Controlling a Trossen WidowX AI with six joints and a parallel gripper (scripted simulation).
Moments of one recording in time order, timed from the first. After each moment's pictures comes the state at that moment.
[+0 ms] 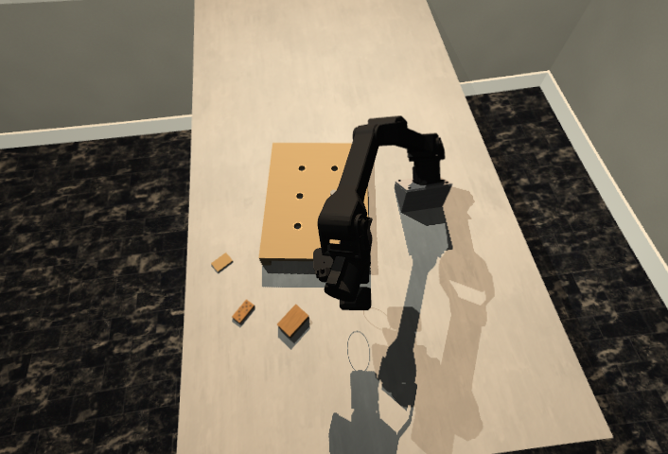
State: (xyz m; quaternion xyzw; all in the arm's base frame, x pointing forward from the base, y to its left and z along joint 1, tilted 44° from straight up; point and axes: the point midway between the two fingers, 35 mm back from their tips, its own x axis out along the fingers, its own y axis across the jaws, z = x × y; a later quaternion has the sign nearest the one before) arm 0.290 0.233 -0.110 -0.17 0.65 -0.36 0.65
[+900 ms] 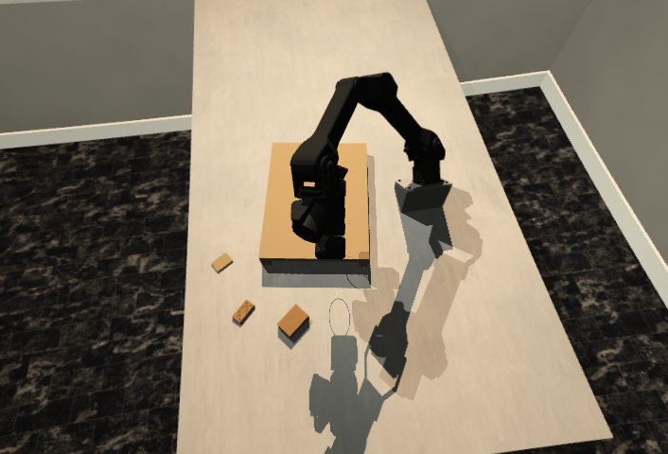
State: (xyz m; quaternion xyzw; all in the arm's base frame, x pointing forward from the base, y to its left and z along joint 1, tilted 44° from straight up) arm 0.313 0.163 -0.024 -0.16 0.64 -0.36 0.66
